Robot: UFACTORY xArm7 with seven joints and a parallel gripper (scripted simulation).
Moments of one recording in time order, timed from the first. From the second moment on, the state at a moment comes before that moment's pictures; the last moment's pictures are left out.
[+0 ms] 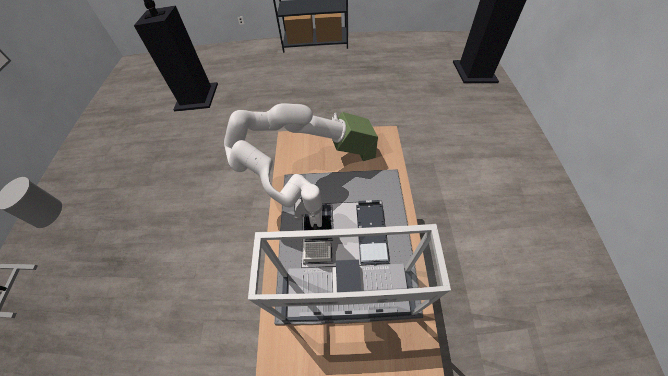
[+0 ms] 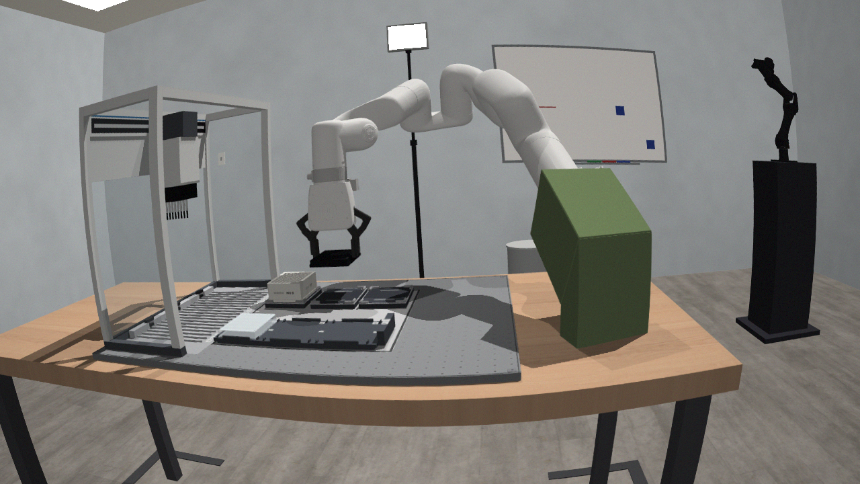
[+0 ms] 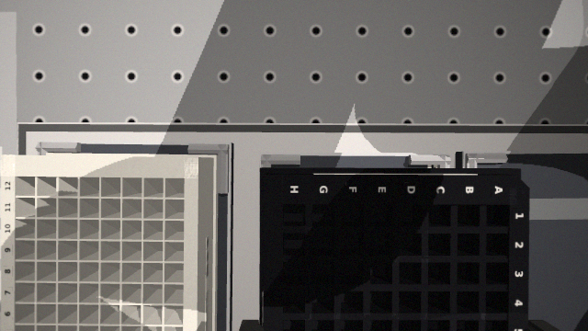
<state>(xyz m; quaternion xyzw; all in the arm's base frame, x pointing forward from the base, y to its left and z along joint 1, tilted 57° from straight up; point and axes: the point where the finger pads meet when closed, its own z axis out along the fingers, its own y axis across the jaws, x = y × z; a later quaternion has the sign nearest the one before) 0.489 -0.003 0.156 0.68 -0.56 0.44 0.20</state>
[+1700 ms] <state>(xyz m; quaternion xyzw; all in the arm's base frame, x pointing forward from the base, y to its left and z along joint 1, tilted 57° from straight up) 0.453 0.062 0.104 0.68 -0.56 0.44 0.20</state>
